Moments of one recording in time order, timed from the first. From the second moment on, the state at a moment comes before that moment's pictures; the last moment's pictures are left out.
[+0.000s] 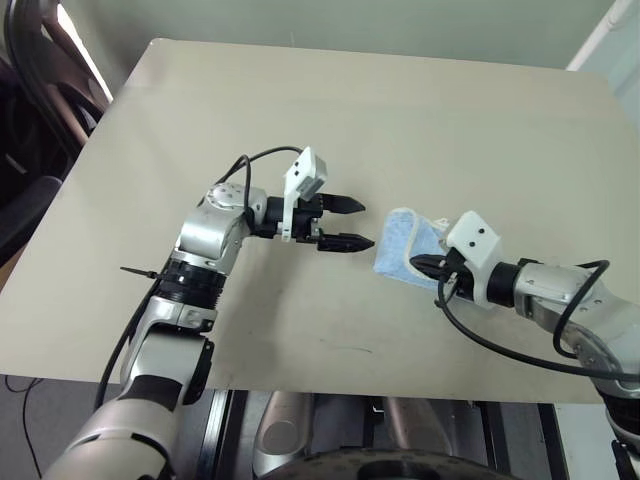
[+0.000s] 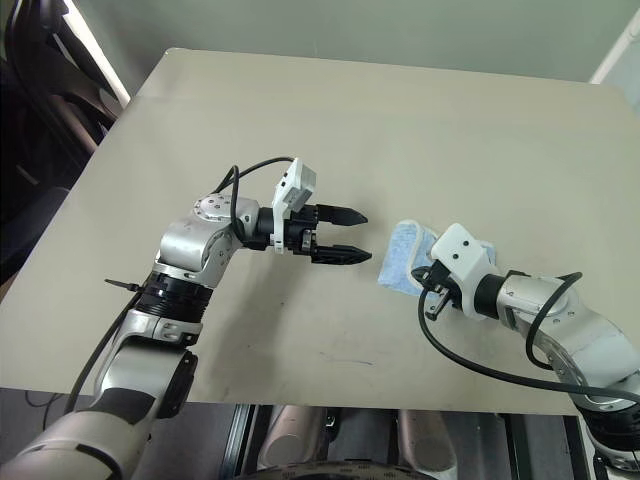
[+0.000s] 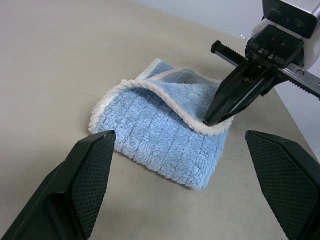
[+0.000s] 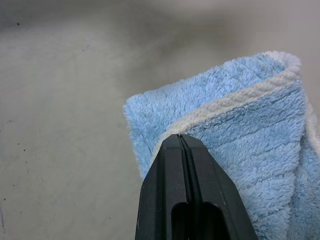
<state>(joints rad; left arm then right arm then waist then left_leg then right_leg) -0.76 0.41 -0.18 0.28 -0.35 0.53 -1.28 -0.21 -0.80 0.08 -0.67 0.53 0.99 0.53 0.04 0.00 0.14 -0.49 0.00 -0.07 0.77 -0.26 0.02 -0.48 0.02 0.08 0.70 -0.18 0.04</state>
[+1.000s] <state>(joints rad) -0.72 0.42 -0.20 0.23 -0.35 0.55 -1.26 -0.19 -0.81 0.06 -0.69 0.49 0.95 0.57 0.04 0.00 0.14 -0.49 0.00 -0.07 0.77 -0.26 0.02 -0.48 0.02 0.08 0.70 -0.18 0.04</state>
